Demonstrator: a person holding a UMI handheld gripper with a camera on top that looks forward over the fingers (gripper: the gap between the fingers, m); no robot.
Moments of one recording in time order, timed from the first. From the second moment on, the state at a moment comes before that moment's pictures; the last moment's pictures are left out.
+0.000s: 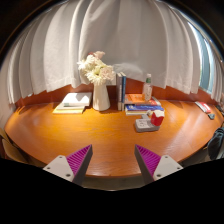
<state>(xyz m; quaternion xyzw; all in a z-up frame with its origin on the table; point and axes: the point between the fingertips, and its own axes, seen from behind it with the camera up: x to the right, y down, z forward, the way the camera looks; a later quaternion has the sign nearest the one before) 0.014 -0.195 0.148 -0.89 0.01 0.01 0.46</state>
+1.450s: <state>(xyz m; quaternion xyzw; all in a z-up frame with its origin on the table) 0.341 0.087 0.366 -0.72 0.02 -0.06 0.69</state>
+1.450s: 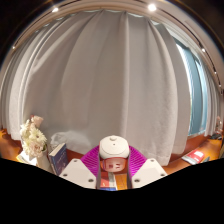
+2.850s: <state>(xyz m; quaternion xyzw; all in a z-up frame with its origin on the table) 0.307 0.004 0.208 -0.84 0.06 -0.01 0.53</state>
